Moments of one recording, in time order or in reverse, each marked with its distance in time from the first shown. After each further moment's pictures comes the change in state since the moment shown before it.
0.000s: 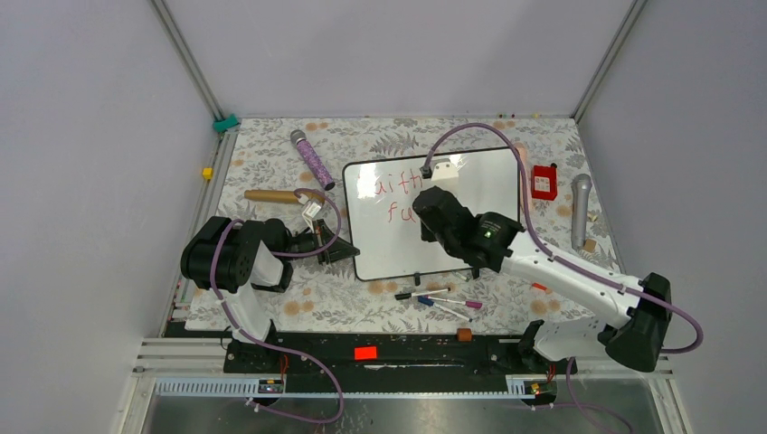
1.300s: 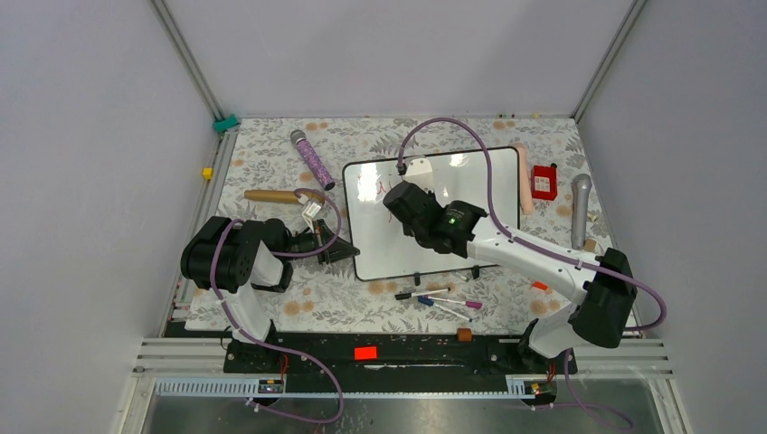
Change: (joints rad) left arm 0.000 0.000 0.000 -0.002 -0.002 0.001; right arm 0.014 0.224 0.131 -0.023 0.061 -0.002
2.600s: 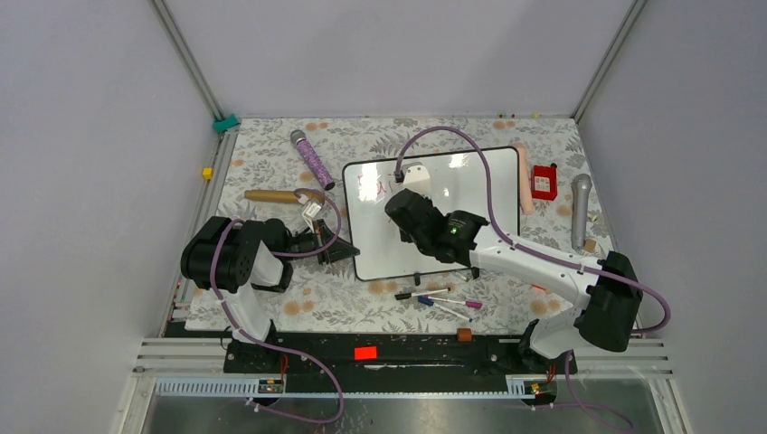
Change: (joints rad) left arm 0.000 0.000 0.000 -0.002 0.000 0.003; right arm 0.024 -0.037 -0.090 0.126 -0.029 -0.026
